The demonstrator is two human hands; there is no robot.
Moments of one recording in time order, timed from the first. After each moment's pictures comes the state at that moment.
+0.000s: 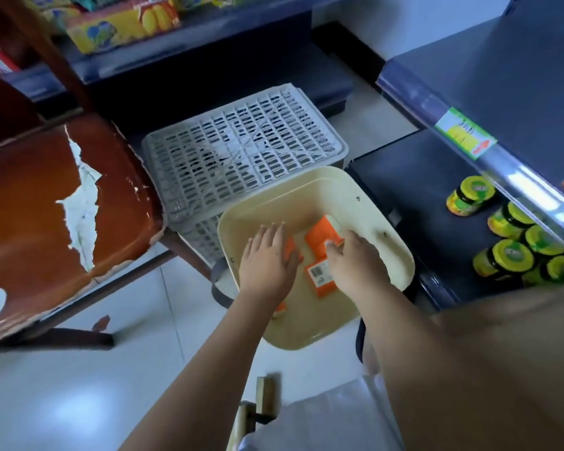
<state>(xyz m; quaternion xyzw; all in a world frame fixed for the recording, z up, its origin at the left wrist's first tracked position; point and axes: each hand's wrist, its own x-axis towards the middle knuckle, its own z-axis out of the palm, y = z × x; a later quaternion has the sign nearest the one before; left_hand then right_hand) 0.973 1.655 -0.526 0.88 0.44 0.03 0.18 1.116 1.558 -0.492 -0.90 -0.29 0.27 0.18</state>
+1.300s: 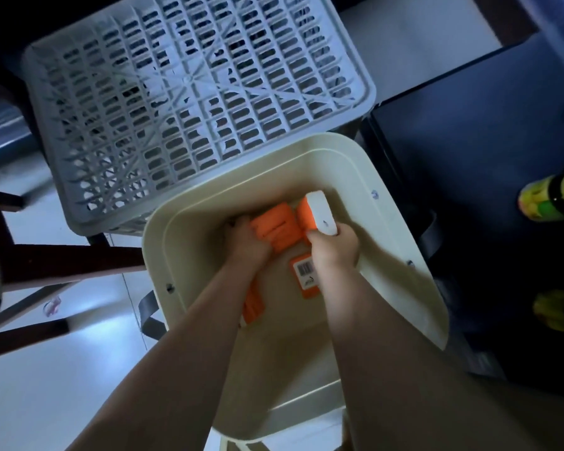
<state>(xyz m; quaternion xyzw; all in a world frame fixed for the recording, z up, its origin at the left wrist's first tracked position) 1.036 1.751 -0.710 0.62 0.66 -0.01 0.41 1.170 1.656 -0.661 -0.80 0.10 0.42 0.41</state>
